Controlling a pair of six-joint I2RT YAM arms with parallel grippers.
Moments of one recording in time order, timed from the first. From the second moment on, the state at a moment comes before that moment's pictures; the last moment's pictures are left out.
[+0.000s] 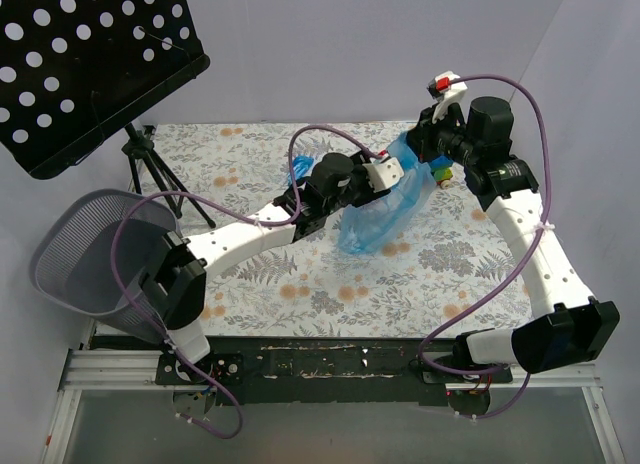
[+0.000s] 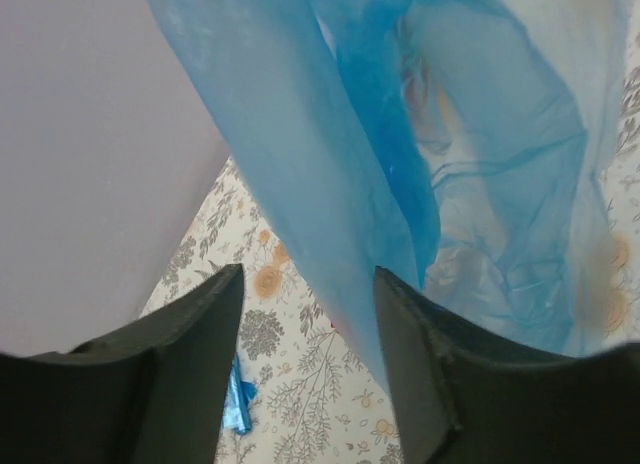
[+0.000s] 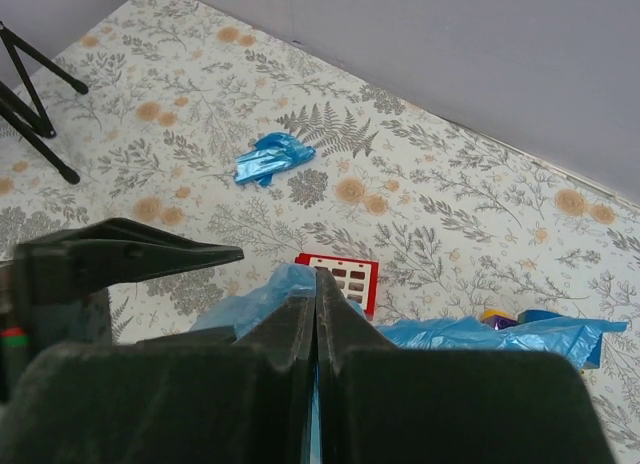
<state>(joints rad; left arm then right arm) -0.88 1.70 1.41 0.08 -0.08 0.55 0.25 1.33 1.43 -0.35 -0.42 -0.03</state>
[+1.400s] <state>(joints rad) -0.74 1.84 1.35 0.01 0.12 0.35 0.23 1.28 1.28 -0.35 -0.39 -0.06</state>
